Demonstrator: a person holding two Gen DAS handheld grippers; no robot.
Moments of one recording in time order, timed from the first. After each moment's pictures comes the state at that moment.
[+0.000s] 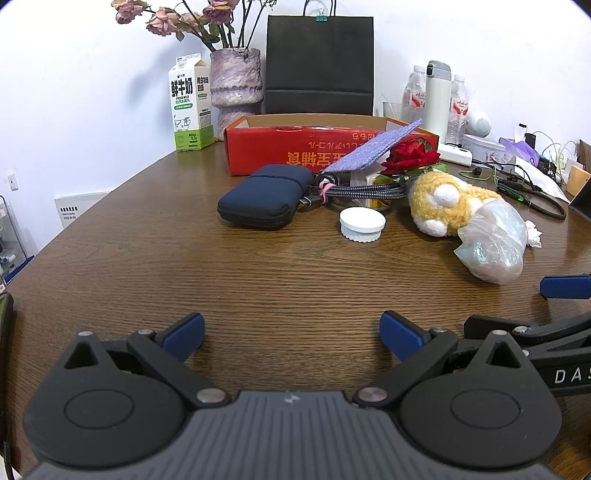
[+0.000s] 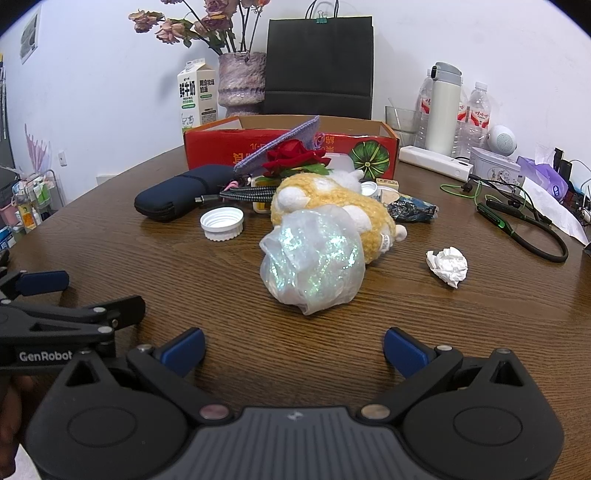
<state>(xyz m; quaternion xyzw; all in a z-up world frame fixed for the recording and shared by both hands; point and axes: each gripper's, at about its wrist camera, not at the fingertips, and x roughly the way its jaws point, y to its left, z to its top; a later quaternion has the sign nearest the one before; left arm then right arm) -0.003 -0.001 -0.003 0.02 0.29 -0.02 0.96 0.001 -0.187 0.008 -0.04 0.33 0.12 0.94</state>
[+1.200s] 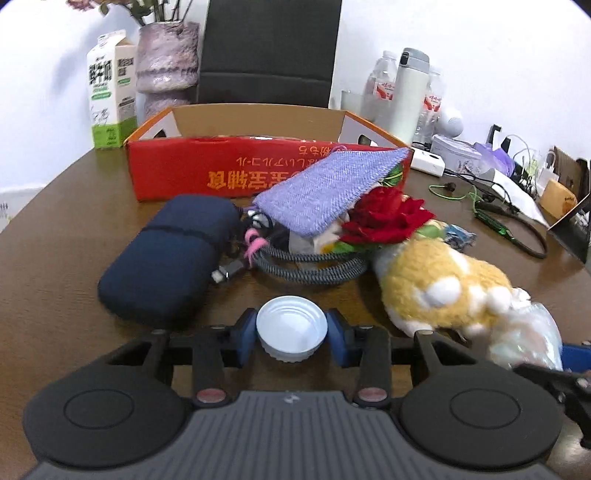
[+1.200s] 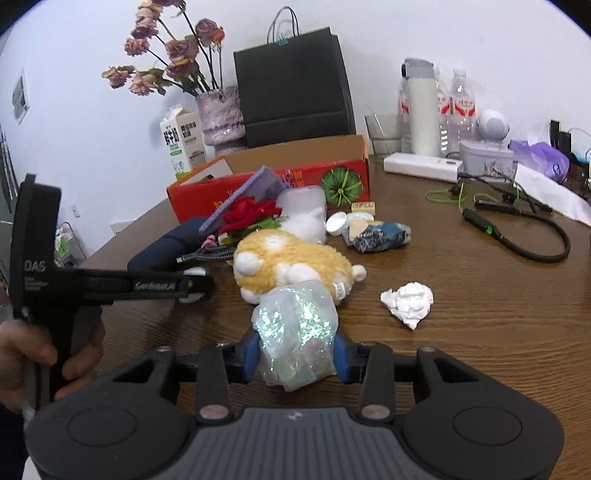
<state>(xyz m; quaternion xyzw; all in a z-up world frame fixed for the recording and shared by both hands) 0.105 -0.026 0.012 -0.02 0.34 -0.11 0.93 0.028 -0.248 0.036 0.05 0.31 0.16 0.93</state>
